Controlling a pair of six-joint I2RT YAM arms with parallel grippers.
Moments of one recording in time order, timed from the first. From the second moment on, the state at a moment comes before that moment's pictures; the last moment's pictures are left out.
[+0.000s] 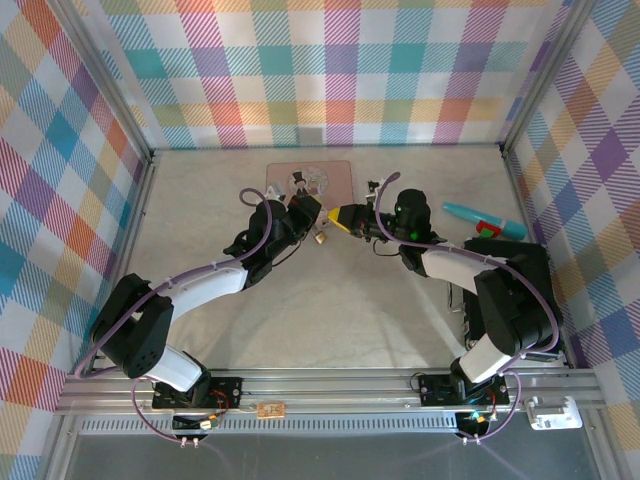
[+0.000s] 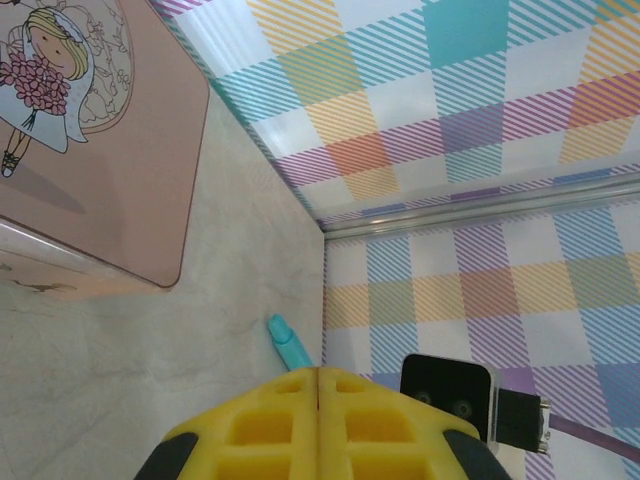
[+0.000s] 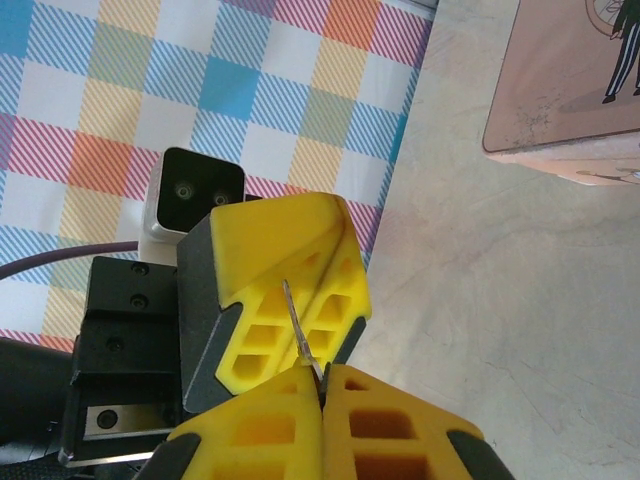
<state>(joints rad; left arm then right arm) -0.64 1.50 0.87 0.44 -0.04 -1.30 0.46 1.59 0.82 0.66 -0.79 1.15</state>
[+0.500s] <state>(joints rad) -0.63 1.43 0.83 0.38 -0.04 -1.31 0.43 1.55 0.89 0.34 -0.83 0.96</state>
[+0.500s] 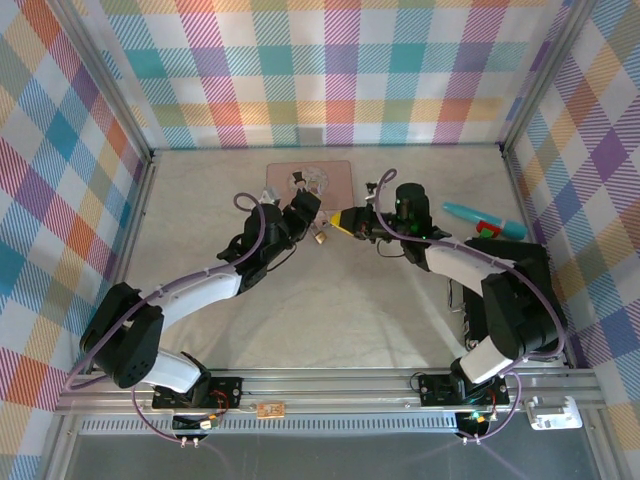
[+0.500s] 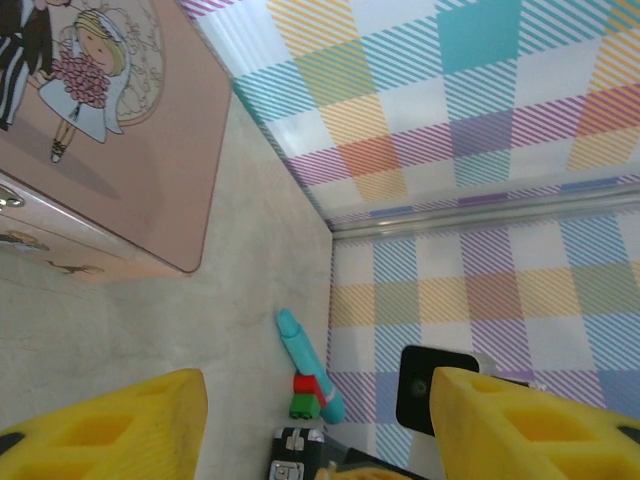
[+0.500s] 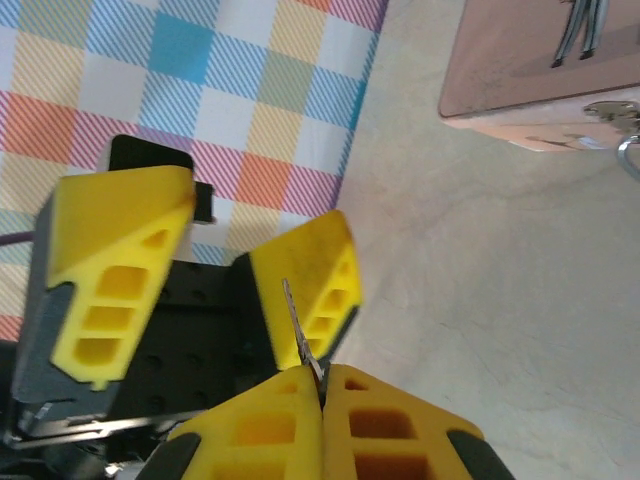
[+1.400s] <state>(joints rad) -0.73 1.95 1.16 -0.01 -0.39 -0.92 0.31 1.41 0.97 -0.37 -0.58 0.46</state>
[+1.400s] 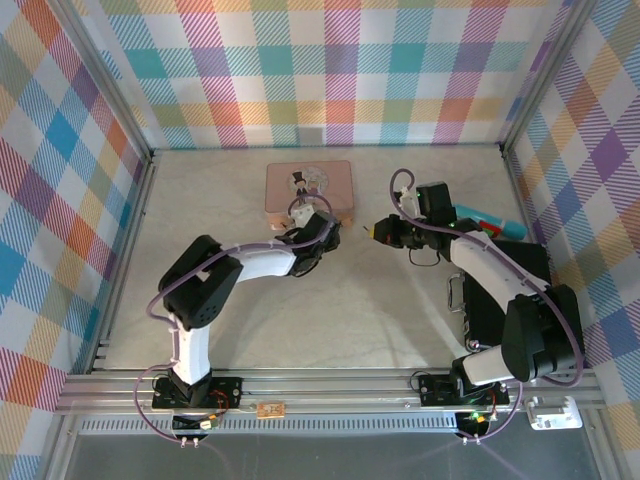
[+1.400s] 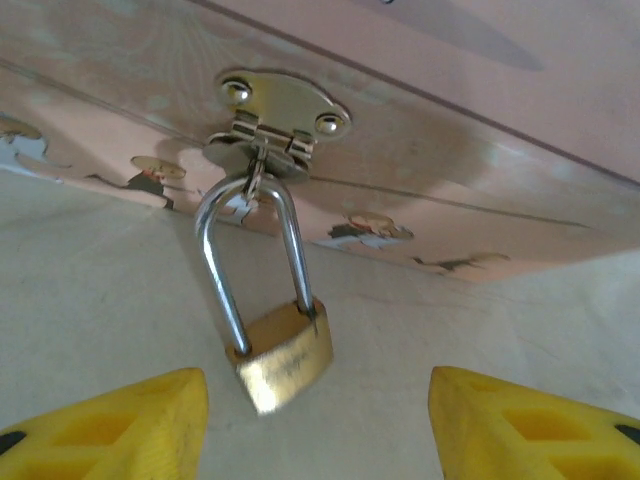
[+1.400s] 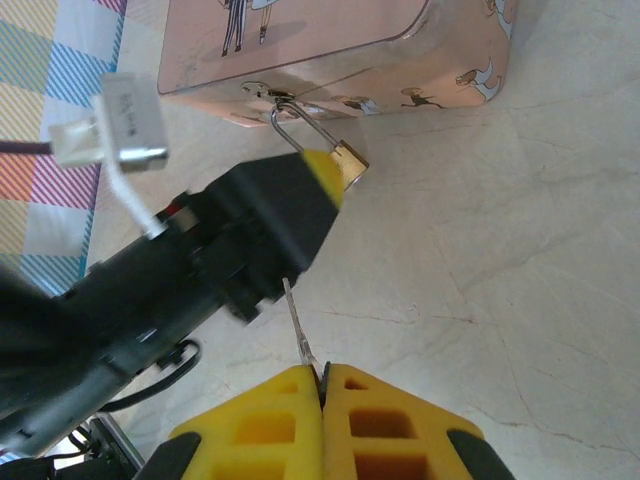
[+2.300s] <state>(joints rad) -0.71 2.09 1.28 -0.04 -0.42 -0.90 0.29 1.42 0.94 -0.32 -0.63 0.48</state>
